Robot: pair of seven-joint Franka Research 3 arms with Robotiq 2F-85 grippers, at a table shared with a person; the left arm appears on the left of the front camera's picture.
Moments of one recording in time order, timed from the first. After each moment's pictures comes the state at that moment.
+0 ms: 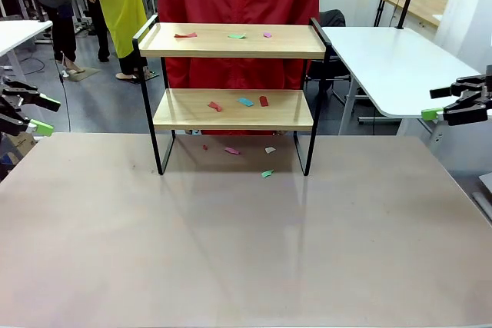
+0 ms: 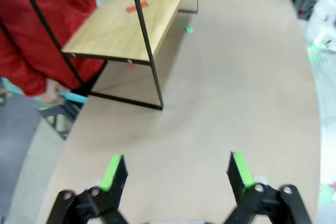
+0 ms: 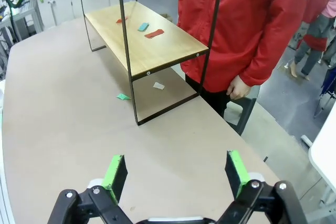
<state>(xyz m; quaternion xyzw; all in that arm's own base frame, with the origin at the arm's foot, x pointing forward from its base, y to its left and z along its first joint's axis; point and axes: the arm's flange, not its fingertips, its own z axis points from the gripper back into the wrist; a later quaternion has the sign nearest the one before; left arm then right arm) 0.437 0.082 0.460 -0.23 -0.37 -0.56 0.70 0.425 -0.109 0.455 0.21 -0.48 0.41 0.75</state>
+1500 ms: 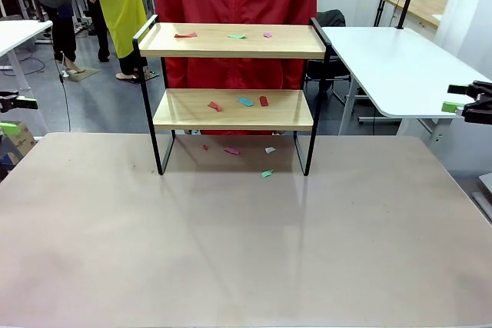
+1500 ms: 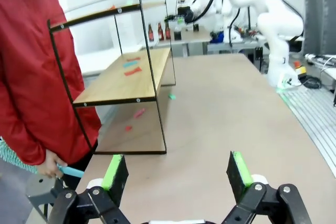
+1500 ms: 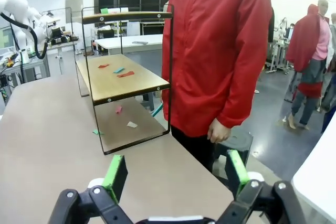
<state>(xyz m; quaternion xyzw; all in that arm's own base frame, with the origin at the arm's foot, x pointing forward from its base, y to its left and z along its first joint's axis) 0.499 0.195 0.374 -0.42 -0.51 -0.55 0.51 0.494 -0.215 0.384 0.30 -0.60 0.37 0.64</state>
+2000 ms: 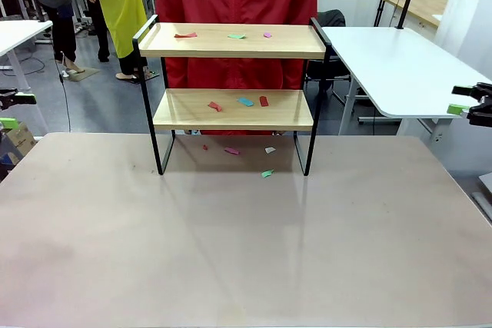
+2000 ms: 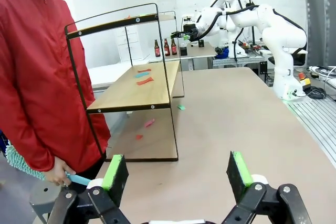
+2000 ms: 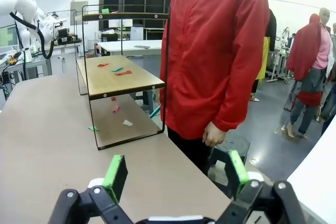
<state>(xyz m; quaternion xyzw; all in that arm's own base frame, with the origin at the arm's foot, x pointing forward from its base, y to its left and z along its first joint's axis) 0.517 0.205 0.364 -0.42 -0.54 -0.53 0.50 0.504 -0.237 0.370 0.30 -0.61 0.38 0.63</state>
